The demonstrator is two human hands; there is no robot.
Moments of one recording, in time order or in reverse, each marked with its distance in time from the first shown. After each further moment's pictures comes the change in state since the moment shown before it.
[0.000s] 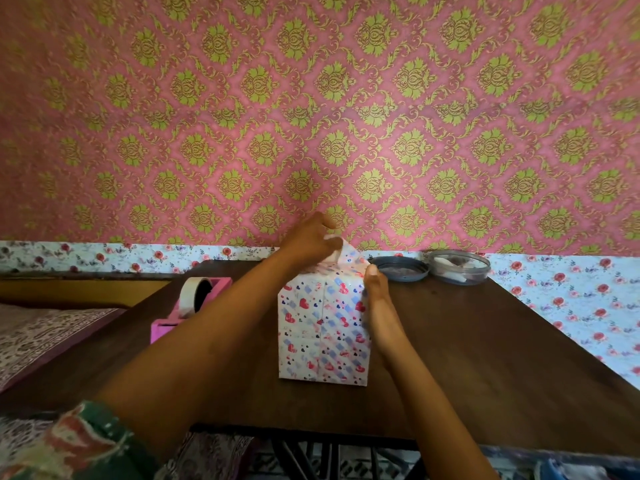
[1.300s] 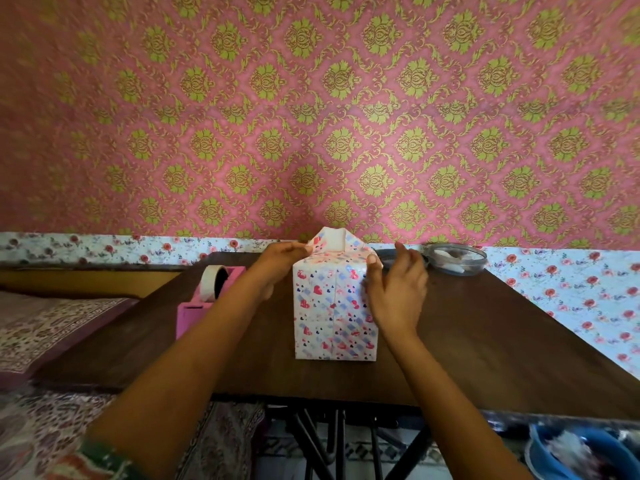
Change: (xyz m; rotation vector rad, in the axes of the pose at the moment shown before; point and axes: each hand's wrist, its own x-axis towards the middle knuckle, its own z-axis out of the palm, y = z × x) left_hand -0.049 -0.048 -0.029 -0.489 -0.008 -0.321; right_hand -0.028 -0.018 0.004 -0.660 0.470 -0.268
